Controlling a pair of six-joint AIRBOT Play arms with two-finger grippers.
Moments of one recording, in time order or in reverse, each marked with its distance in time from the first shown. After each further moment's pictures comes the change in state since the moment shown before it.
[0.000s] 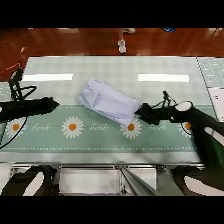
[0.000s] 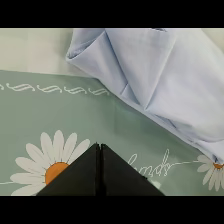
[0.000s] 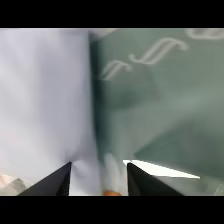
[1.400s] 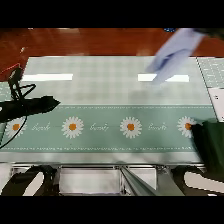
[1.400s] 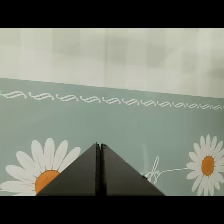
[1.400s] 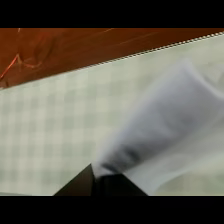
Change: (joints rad) left arm -0.001 -0.001 0.001 -0.042 0.026 -0.001; right arm -0.383 -0.034 1.325 -0.491 0.690 0.299
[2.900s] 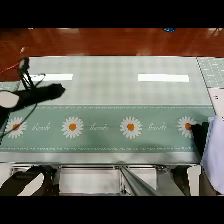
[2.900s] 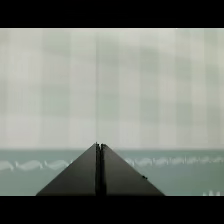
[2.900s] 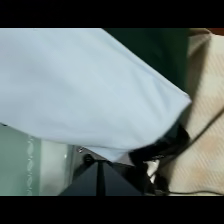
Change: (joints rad) left arm -0.111 -0.189 0.087 -0.022 0.311 0.005; right arm -1.046 0.650 -0.843 -0.607 0.405 -0.086
